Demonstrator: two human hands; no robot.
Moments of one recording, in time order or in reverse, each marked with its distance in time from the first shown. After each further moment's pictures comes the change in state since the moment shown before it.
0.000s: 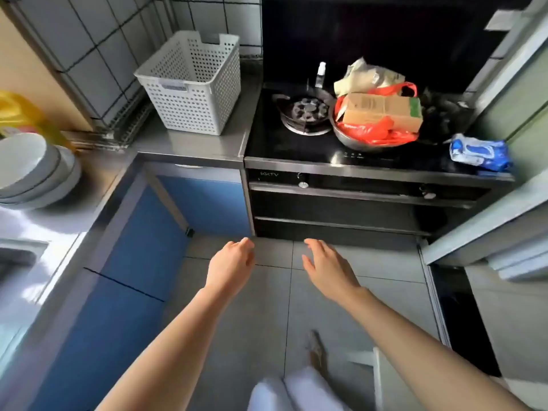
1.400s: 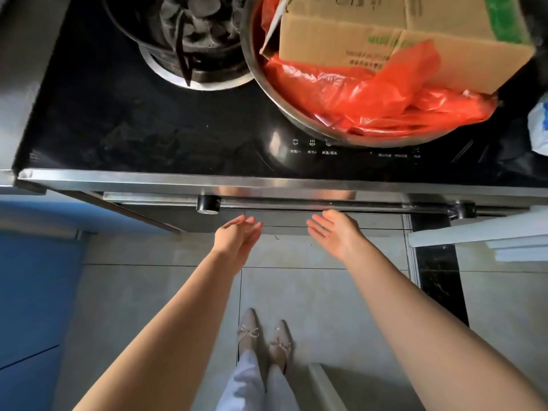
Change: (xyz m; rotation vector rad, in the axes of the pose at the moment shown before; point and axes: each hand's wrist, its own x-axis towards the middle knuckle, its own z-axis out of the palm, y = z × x) left_hand 0.380 0.123 0.311 -1.677 -0.216 -1.066; right_hand 0.358 0.336 0.057 1.650 0.124 1.128
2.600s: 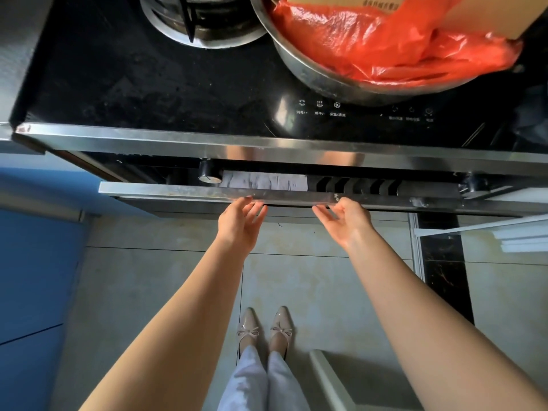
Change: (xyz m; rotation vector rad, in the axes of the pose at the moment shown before) left_hand -0.007 -0.022 -0.008 -0.210 -0.042 0.069; right_hand -0.015 0.021 -0.014 0.230 0.046 -0.102
